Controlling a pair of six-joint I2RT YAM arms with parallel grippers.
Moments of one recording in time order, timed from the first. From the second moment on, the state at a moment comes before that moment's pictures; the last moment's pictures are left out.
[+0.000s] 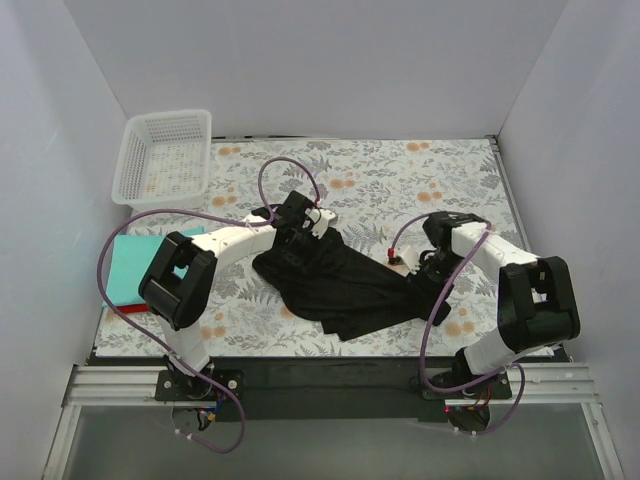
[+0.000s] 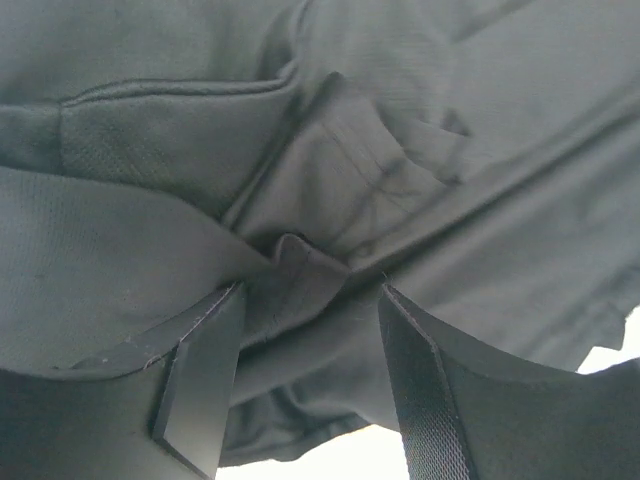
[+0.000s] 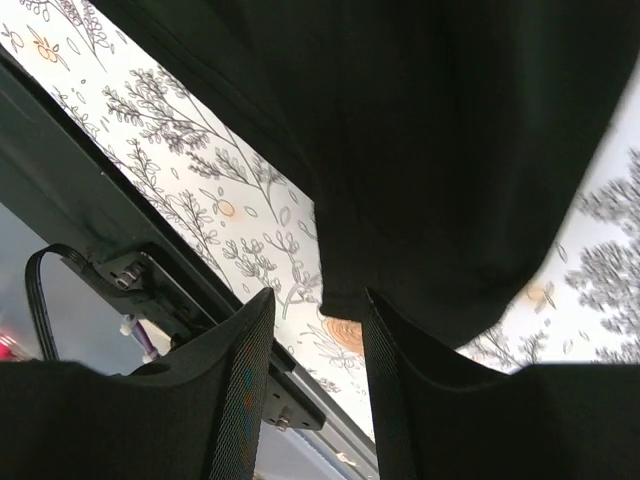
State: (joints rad) left arm -0.62 1.79 1.20 -0.53 0.25 0.06; right arm 0.22 1.53 0.93 -1.14 -0.35 -0.76
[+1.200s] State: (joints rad) left arm -0.63 1.81 1.19 -0.50 0.16 0.03; right arm 0.39 1.45 0.85 -1.01 -0.13 -0.66
